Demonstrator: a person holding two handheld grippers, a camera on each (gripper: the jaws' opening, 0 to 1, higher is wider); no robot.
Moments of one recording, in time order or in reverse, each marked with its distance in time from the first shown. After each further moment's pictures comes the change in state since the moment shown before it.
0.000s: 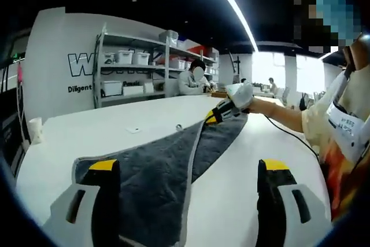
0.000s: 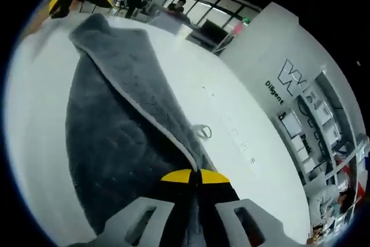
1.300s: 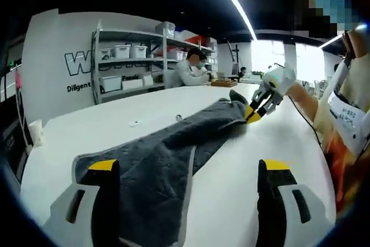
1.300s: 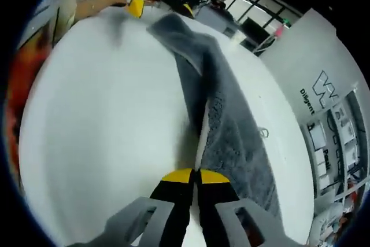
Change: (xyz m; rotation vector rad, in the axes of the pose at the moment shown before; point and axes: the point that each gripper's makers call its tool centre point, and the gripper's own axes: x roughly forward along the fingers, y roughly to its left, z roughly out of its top) left arm 0.005 -0.001 -0.014 0.050 0.068 0.013; right arm -0.098 0.116 0.006 -0.132 0.066 0.268
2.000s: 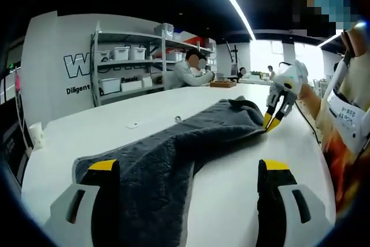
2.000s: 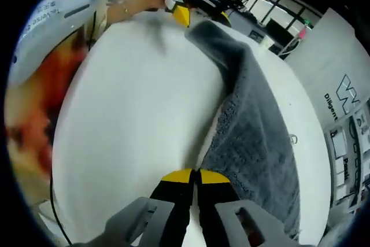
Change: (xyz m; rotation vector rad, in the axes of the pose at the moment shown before) left arm -0.002 -0.003 0.003 0.012 -0.005 -0.009; right arm -0.024 0.064 0.012 -0.031 -0.019 0.213
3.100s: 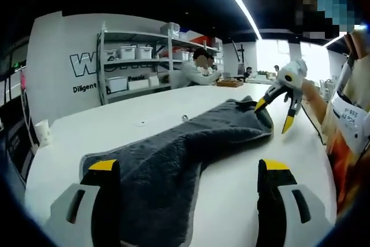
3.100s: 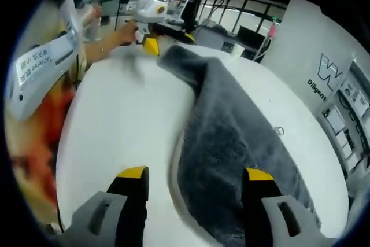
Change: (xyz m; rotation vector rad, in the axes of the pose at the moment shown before) left arm -0.010 0.013 -0.005 -0.022 0.027 0.096; right arm -0.018 -0.029 -0.001 0.240 -0.188 -0.101
